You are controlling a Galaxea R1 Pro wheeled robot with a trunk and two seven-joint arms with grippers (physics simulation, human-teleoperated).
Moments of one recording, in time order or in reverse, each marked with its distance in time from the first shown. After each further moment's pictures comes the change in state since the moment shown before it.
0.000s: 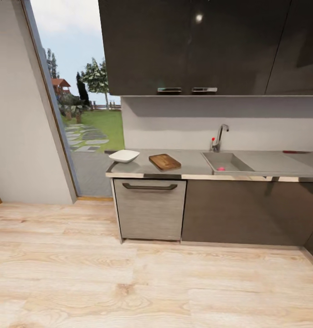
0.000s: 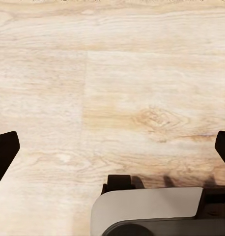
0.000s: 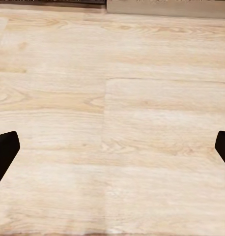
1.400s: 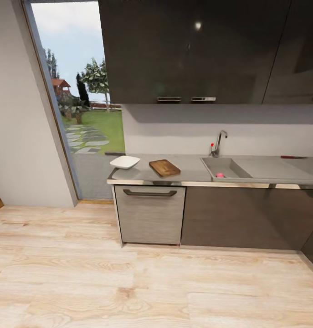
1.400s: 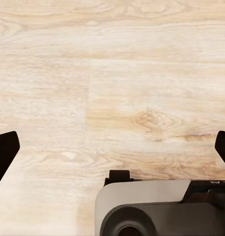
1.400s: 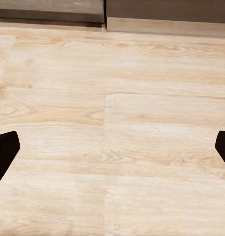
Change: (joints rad) left arm 0.000 0.000 0.000 0.000 0.000 0.000 0.000; right arm 0.000 -0.003 0.000 0.002 0.003 -0.031 0.001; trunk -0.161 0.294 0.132
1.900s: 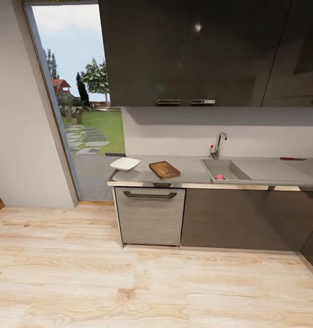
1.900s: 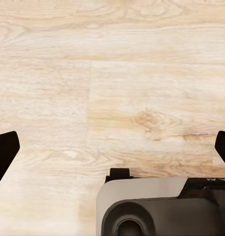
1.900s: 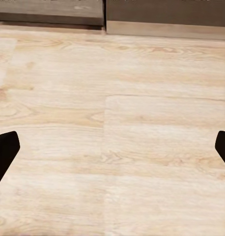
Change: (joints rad) left arm 0.000 0.001 0.000 0.000 0.000 0.000 0.000; right arm 0.000 0.000 -0.001 0.000 0.000 0.000 0.000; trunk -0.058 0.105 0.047
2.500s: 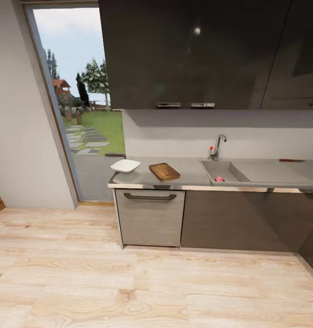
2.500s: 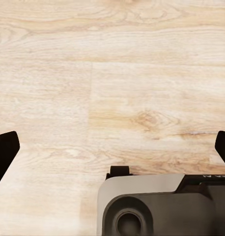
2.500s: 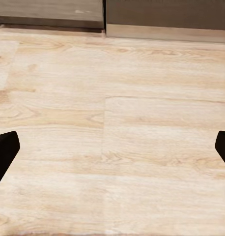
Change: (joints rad) left arm 0.000 0.000 0.000 0.000 0.000 0.000 0.000; right arm 0.000 0.000 0.000 0.000 0.000 0.000 0.000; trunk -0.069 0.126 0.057
